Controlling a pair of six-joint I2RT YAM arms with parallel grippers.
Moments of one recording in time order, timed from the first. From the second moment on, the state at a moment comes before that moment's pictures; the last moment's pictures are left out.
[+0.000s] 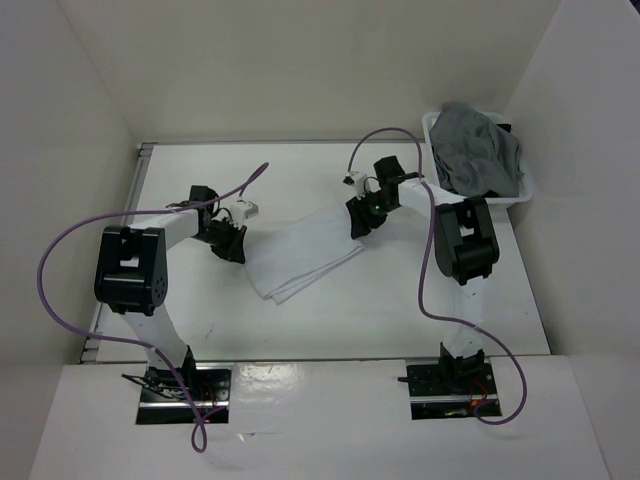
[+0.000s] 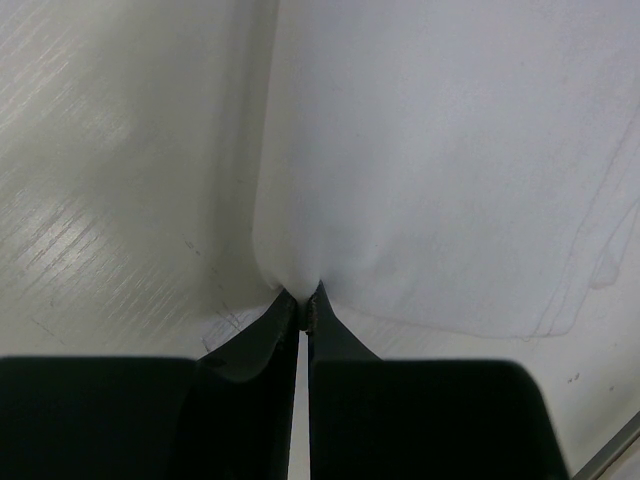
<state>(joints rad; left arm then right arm) -0.04 1.80 1.07 -0.55 0.56 0.52 0.27 2.09 1.49 -0.56 -0.53 -0.38</state>
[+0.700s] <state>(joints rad) -0.03 1.81 1.08 -0.55 0.57 0.52 0.30 2.14 1.53 -0.56 -0.54 -0.34</state>
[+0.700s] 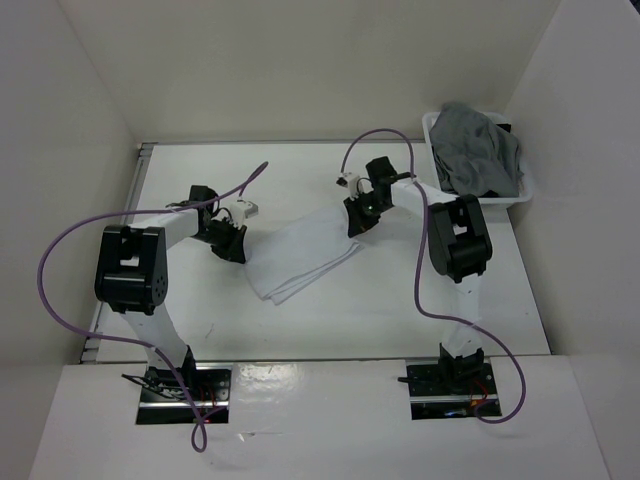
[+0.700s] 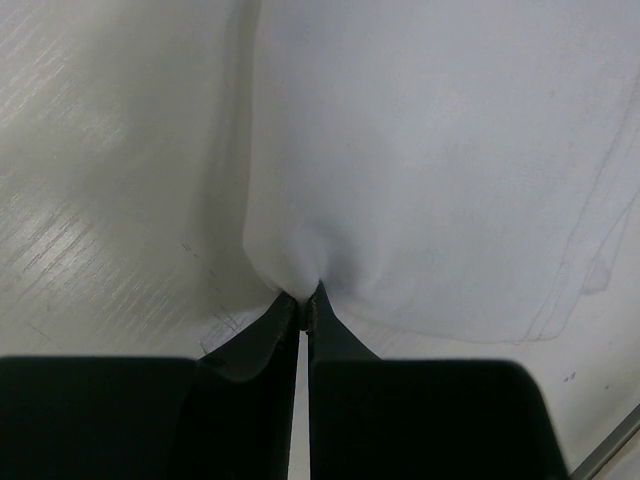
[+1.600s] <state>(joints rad) -0.03 1.82 1.08 -0.56 0.58 0.52 0.51 1.93 1.53 -0.61 -0.23 -0.31</state>
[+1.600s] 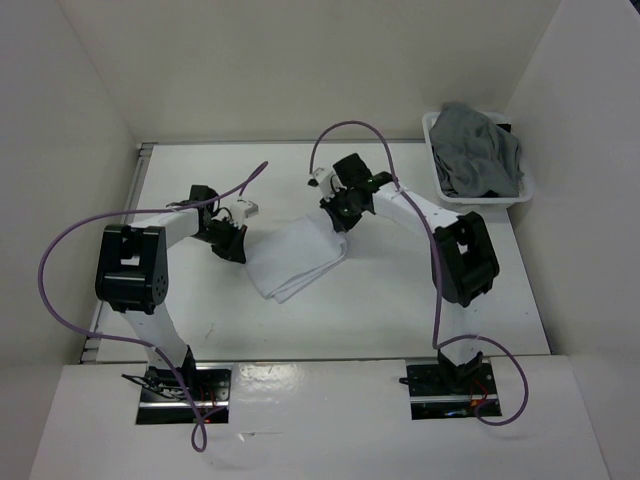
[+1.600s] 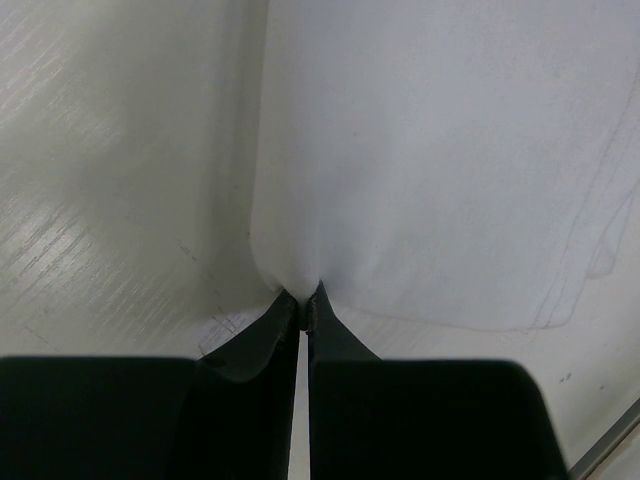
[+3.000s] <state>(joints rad) -0.03 1.85 1.12 -0.58 0.59 0.51 0.78 1.93 1.69 -0.72 -0.13 -0.26</state>
